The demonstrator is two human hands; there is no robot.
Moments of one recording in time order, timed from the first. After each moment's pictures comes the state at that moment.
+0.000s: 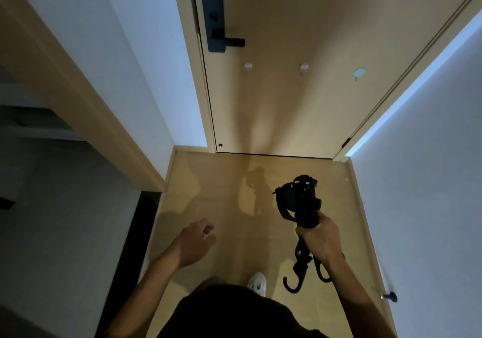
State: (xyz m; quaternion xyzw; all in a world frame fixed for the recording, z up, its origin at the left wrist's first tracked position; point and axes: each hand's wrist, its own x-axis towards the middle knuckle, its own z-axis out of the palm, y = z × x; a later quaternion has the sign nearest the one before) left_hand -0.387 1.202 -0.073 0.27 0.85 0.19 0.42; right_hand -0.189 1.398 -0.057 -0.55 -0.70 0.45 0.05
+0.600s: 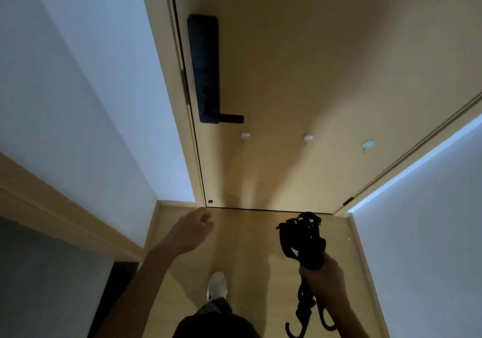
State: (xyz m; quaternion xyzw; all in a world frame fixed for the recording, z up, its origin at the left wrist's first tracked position) left_hand -0.636 1.428 -0.048 0.30 0.86 0.25 0.34; right_hand -0.375 1.567 -0.055 -0.61 -0.65 0.46 0.05
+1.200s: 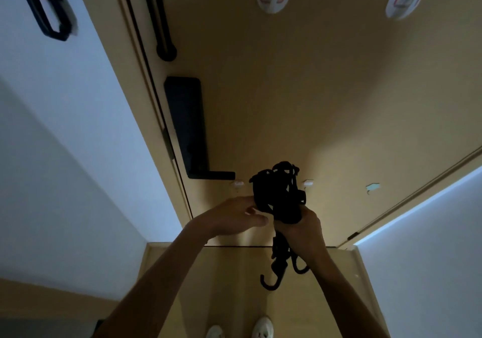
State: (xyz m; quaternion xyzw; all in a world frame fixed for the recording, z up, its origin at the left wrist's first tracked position) left_hand -0.711 1.624 0.061 0.45 0.70 0.28 0.47; right_hand -0.561 1.714 0.034 -0.49 -0.72 0.48 0.14
